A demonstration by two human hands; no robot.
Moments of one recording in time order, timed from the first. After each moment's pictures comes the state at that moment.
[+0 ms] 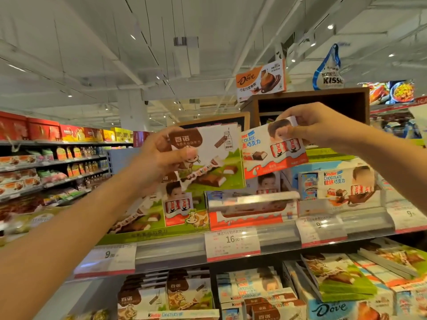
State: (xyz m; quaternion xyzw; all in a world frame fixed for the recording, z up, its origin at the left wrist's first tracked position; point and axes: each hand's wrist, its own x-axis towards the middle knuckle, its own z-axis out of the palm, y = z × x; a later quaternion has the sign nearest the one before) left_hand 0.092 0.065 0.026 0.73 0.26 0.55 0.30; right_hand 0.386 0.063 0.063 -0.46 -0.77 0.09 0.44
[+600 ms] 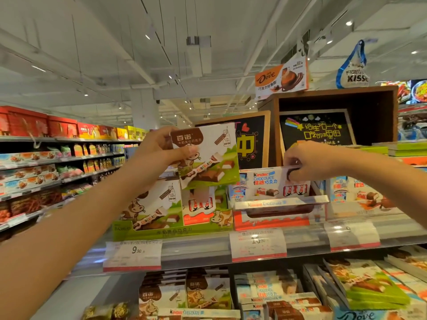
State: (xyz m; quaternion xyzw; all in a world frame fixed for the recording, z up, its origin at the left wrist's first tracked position) left_hand 0.053 0.067 0.031 0.72 0.33 0.58 0.22; right_hand 0.342 0.090 0.035 -0.59 -0.79 -0.13 0.10
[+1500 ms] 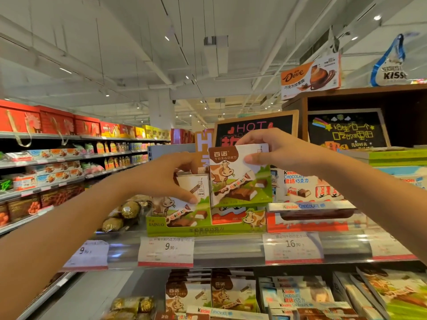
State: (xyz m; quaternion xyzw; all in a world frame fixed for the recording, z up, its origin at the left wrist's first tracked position) left_hand -0.011 0.058 0.027 0.84 0.50 0.22 0.04; right_hand 0.246 0.091 0.043 -0.30 -0.87 0.17 0.36
